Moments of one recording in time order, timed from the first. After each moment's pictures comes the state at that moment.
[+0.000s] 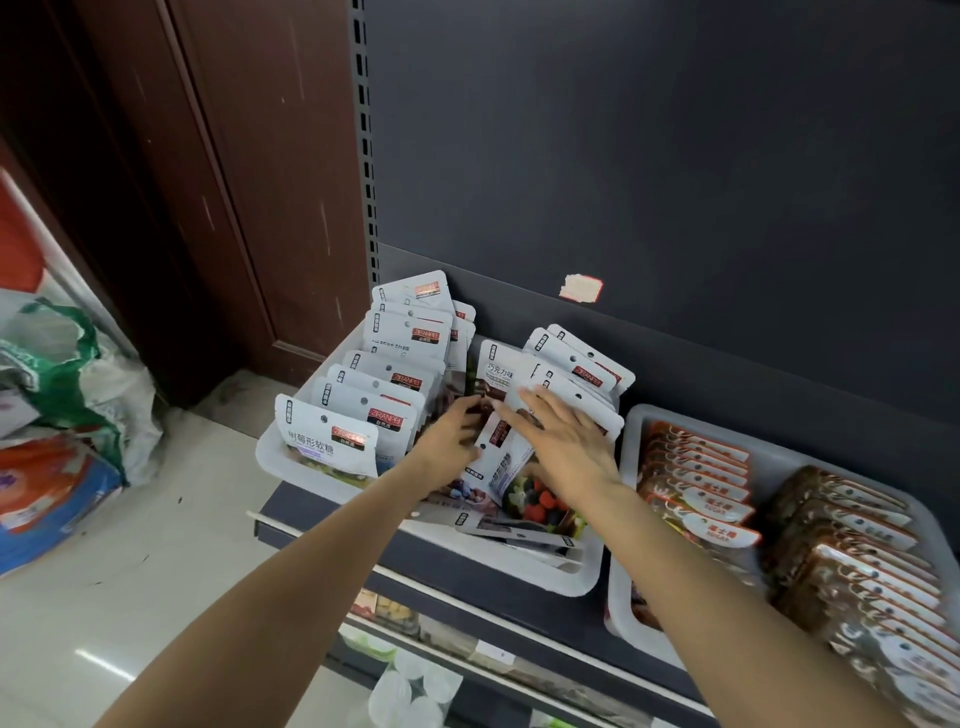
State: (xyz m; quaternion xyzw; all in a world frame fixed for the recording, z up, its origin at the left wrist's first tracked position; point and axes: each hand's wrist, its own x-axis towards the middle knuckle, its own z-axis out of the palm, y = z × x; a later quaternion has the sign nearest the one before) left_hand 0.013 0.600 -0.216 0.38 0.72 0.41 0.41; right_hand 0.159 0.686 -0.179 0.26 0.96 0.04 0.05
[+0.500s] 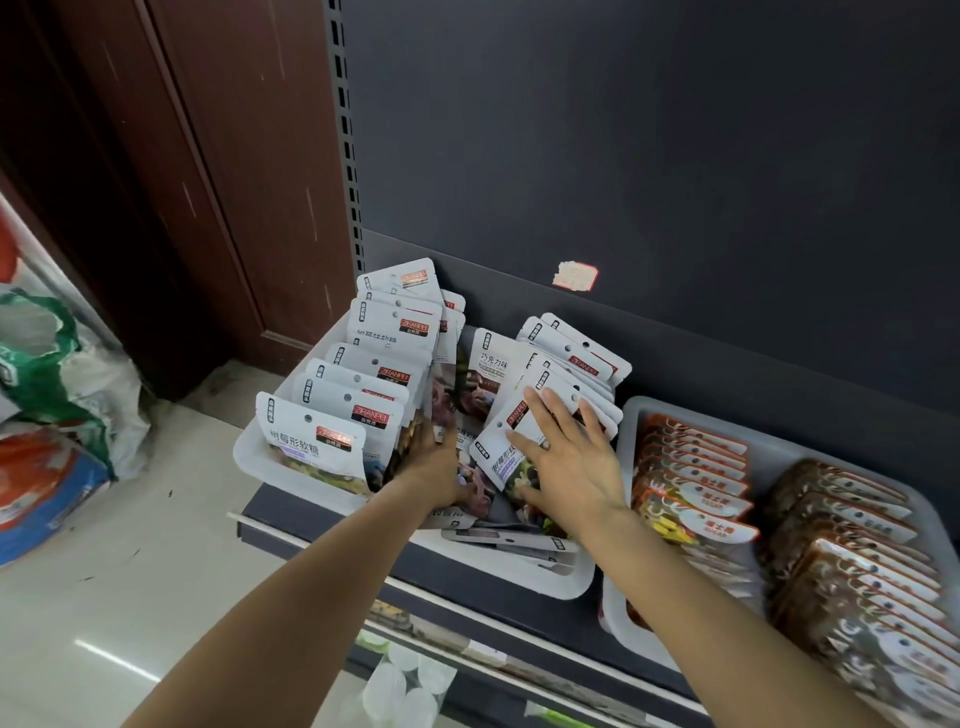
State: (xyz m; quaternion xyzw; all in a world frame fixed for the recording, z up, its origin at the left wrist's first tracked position) left_hand 0.019 0.606 -0.251 0.45 0.84 0.08 0.30; right_hand 0.178 0.683 -0.201 0.28 0.95 0.14 0.09
